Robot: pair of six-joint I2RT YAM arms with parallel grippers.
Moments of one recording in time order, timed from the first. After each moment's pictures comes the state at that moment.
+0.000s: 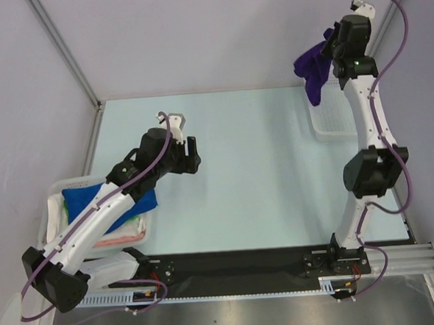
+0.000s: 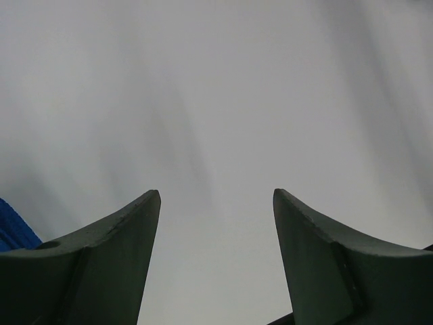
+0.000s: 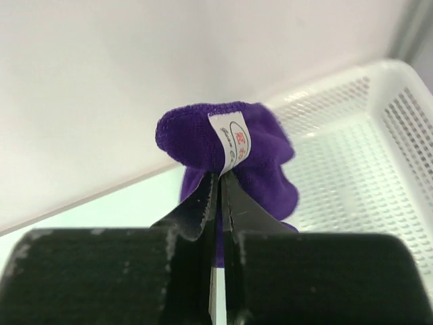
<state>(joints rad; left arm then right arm) -0.61 1.13 1.11 -0.58 -0.13 -0.31 -0.03 2.02 2.19 -0.45 0.18 0.34</state>
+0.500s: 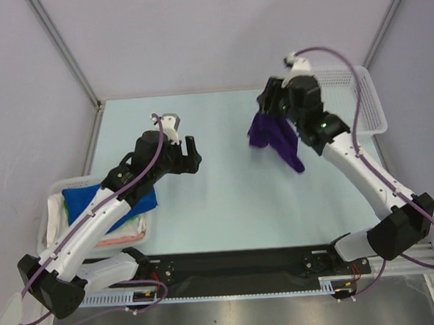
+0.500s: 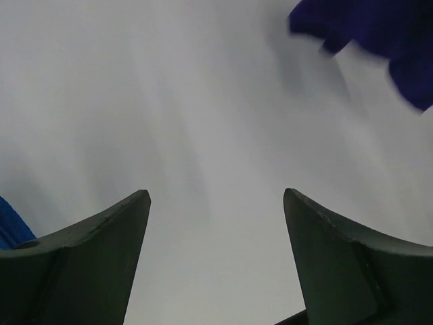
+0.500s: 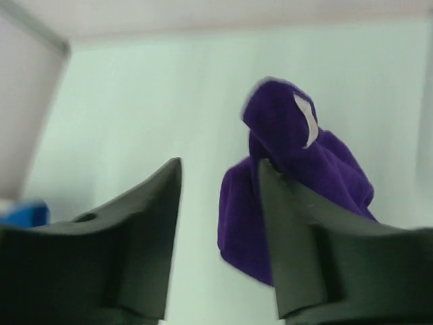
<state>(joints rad) -0.61 1.07 1.07 -0.55 -0.14 -0.33 0.41 1.41 1.51 -0.30 0.16 0.37</state>
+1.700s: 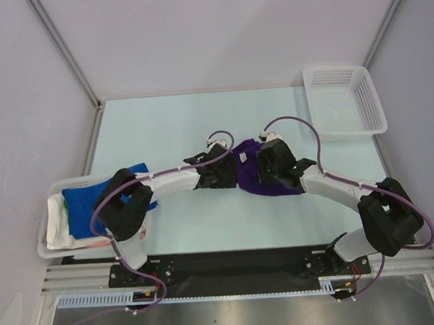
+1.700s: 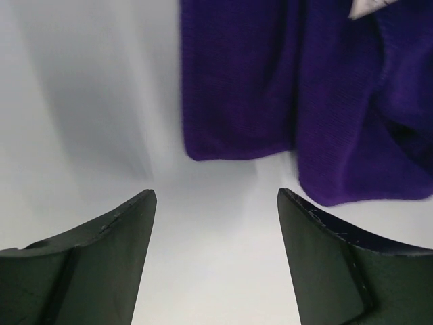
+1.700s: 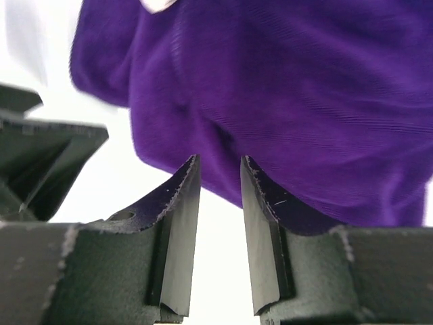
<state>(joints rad) -0.78 1.77 1.09 -0.32 -0.16 -0.63 0.61 1.42 0.83 -0.21 0.15 0.44</state>
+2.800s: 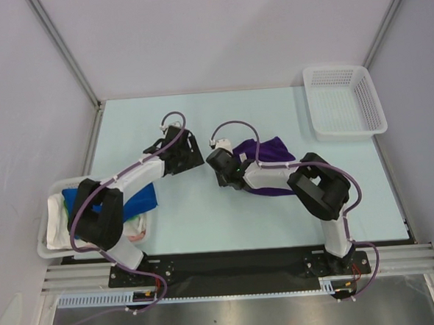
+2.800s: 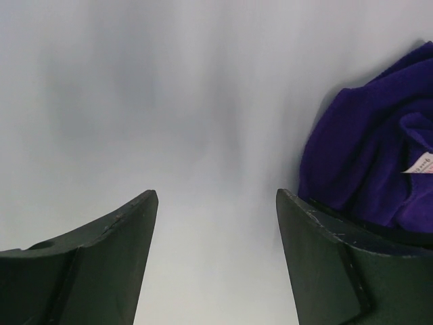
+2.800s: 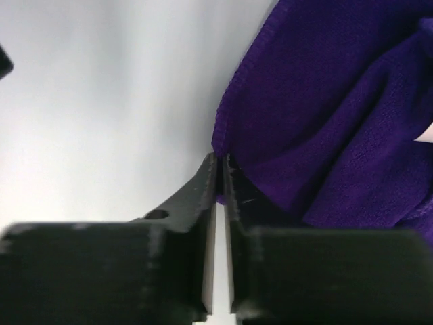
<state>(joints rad) -0.45 1.61 1.04 -0.35 -0.13 -0.67 0.89 1.98 1.23 -0.12 0.35 0.46</state>
